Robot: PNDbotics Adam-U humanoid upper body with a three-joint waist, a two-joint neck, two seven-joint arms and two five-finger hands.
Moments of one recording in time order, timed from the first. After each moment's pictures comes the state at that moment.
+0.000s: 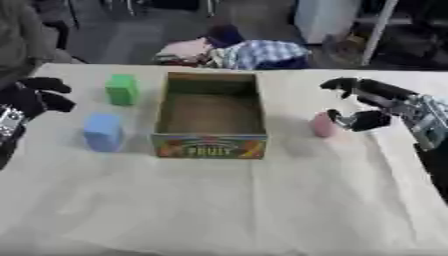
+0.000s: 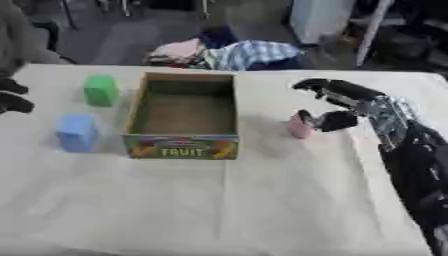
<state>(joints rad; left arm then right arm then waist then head) -0.01 0.54 0.09 -1.90 0.21 -0.20 -0.25 -0.90 -0.33 -0.01 -0.62 0.96 -0.72 0.35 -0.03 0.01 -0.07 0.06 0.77</state>
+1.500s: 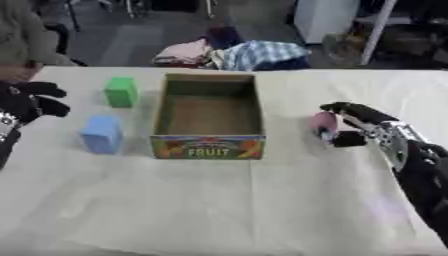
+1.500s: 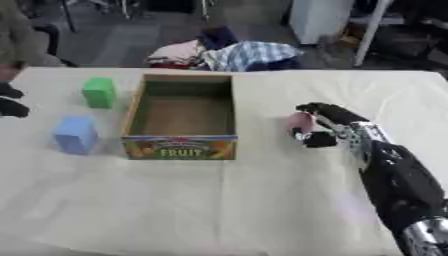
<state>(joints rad) -0.01 0.54 0.08 -1.89 0.22 -0.20 -0.26 -0.90 -0.26 -0.11 -0.42 1.35 -0.46 0.08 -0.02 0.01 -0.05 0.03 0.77</state>
